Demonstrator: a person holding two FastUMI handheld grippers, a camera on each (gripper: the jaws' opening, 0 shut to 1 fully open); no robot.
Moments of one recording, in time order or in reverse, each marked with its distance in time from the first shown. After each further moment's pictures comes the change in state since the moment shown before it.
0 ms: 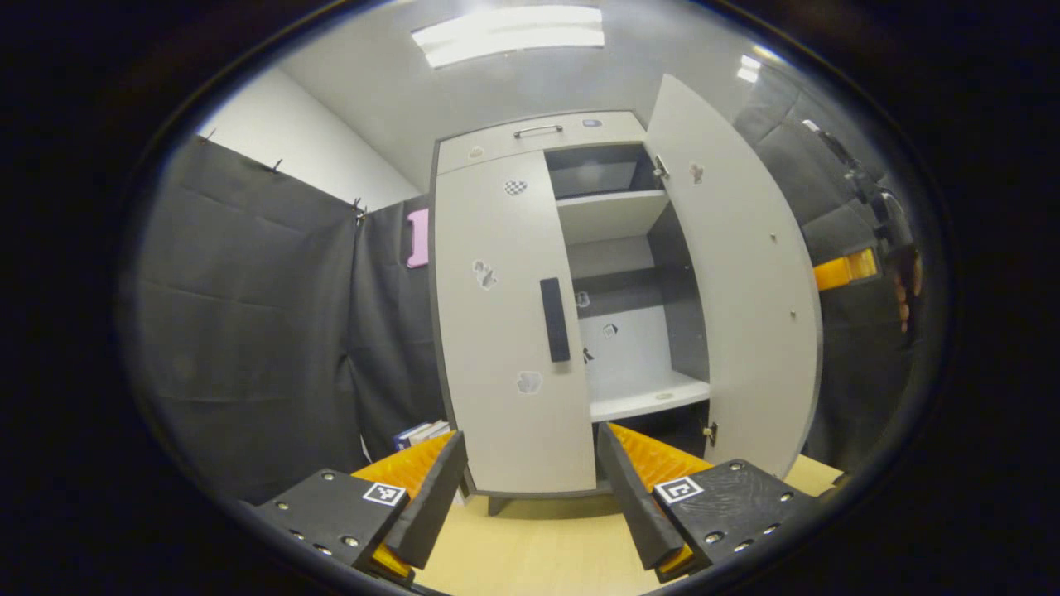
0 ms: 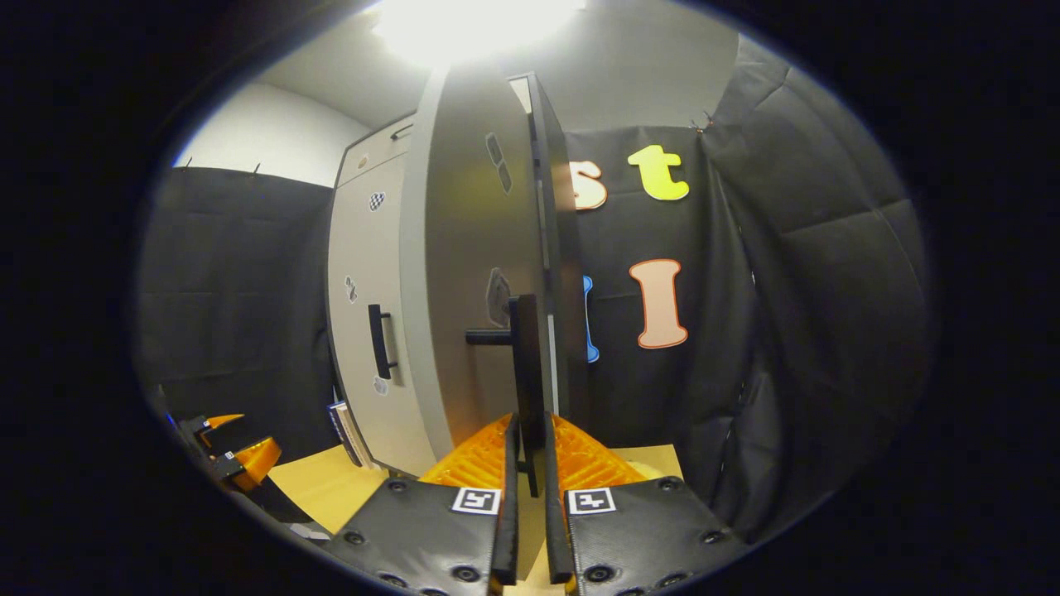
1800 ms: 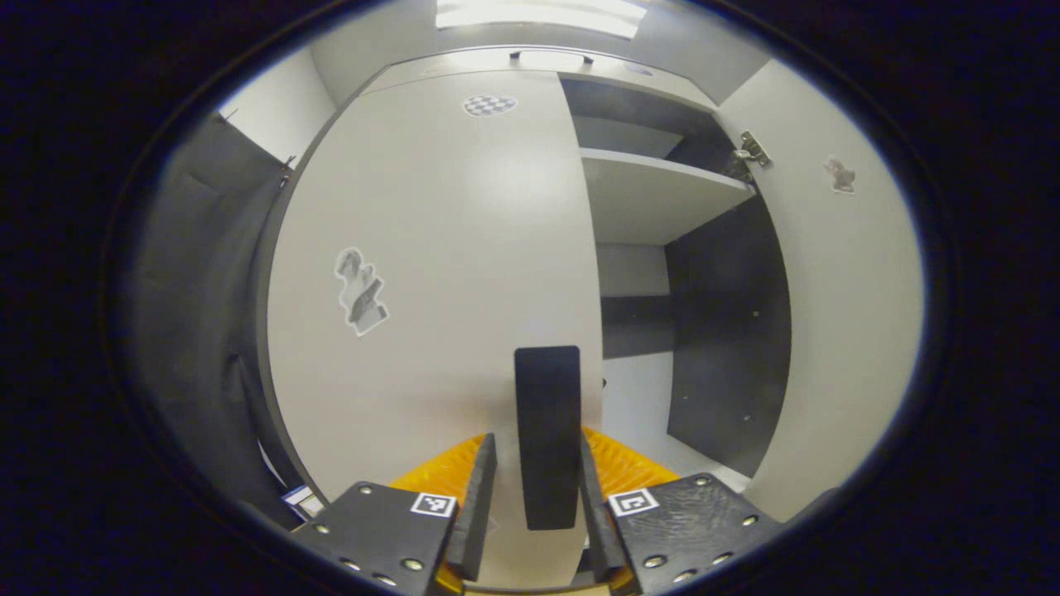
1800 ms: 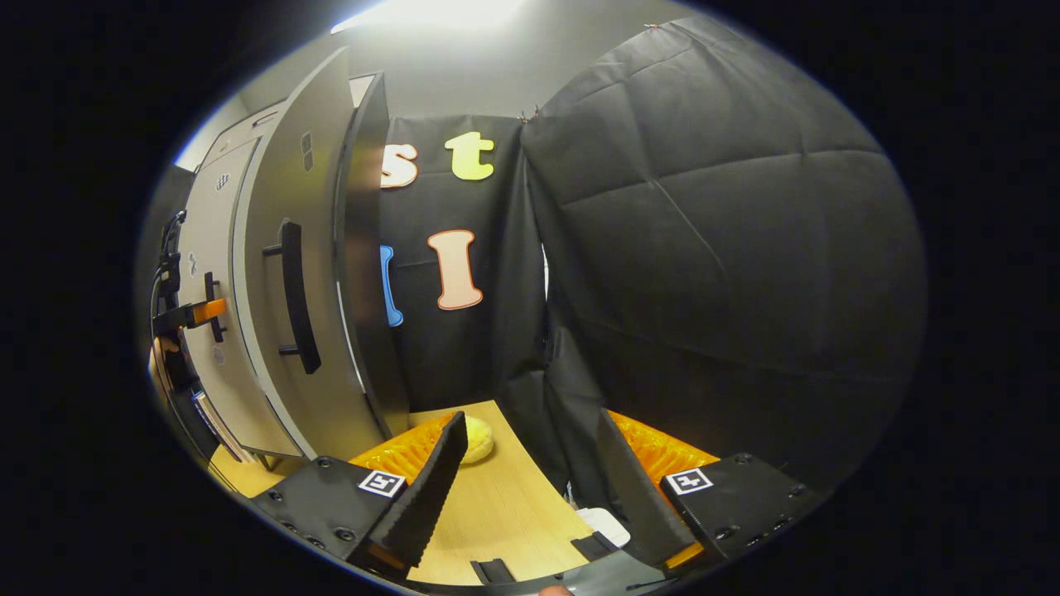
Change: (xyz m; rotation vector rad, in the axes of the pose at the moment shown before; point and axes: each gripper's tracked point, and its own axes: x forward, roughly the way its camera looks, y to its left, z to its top) left arm 0.298 -0.038 0.048 -0.121 0.018 -0.259; right arm -0.113 -0.111 -0.056 0.064 0.086 -0.662
